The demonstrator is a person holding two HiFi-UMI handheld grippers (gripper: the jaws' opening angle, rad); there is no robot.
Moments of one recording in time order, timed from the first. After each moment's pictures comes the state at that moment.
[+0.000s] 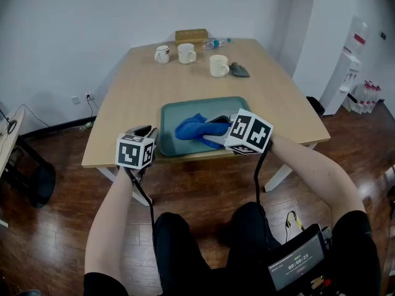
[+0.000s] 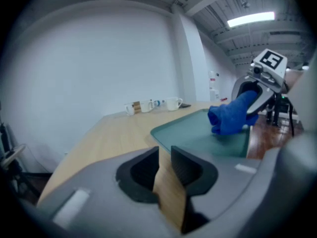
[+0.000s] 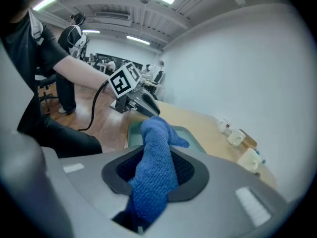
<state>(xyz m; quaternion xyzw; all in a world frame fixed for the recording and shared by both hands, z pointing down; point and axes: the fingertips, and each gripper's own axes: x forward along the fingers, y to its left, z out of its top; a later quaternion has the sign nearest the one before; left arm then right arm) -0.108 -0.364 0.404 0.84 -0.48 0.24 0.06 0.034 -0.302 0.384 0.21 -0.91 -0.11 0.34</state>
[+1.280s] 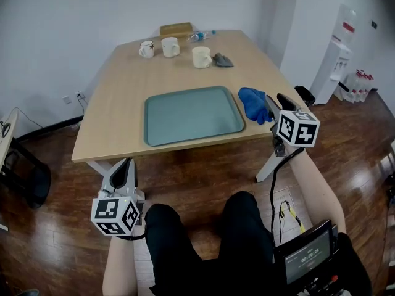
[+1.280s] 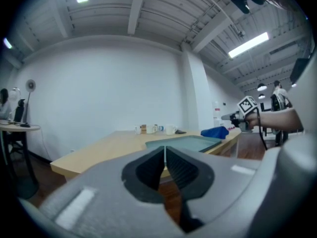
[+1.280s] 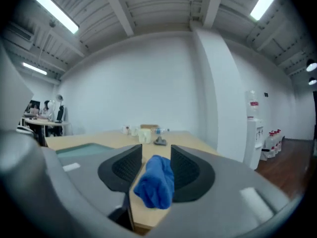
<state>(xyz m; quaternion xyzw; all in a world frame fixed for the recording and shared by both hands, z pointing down) -0.115 -0.199 0.357 0.84 -0.54 0.05 0.01 0.329 -0.292 0.326 0.67 -0.74 0.05 0.04</state>
